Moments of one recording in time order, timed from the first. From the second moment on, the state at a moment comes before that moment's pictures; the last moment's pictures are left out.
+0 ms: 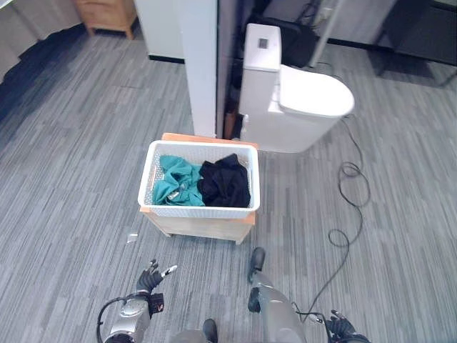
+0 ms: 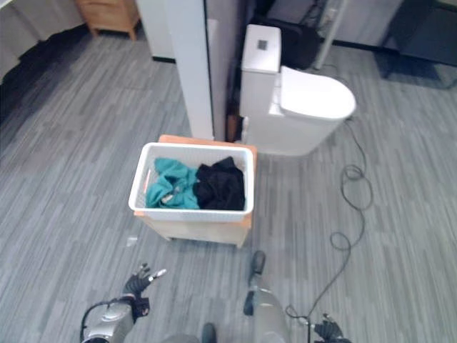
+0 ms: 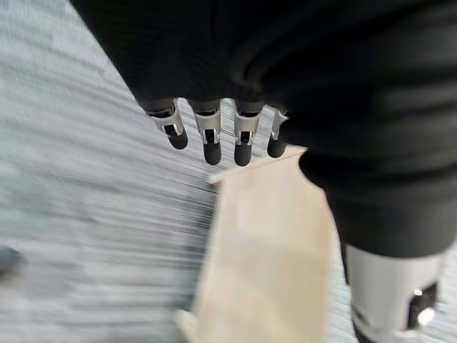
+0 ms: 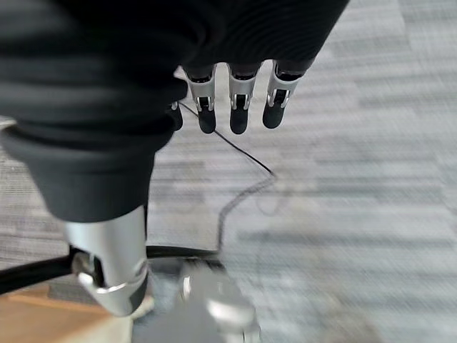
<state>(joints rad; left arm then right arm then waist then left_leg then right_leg) 0.00 0.27 -0.17 0.86 -0.43 -0.15 0.06 0.14 -0.29 0.09 1.12 0.33 -0.09 -0.09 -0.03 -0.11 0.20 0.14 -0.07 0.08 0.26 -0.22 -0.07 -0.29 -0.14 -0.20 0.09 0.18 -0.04</state>
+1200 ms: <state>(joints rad) 0.34 0.50 0.14 -0.11 -0.14 -0.11 -0.04 0.19 -0.56 -0.14 0.32 0.26 -0.10 -0.03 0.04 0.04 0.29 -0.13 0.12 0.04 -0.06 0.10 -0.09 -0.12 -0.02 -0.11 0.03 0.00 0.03</state>
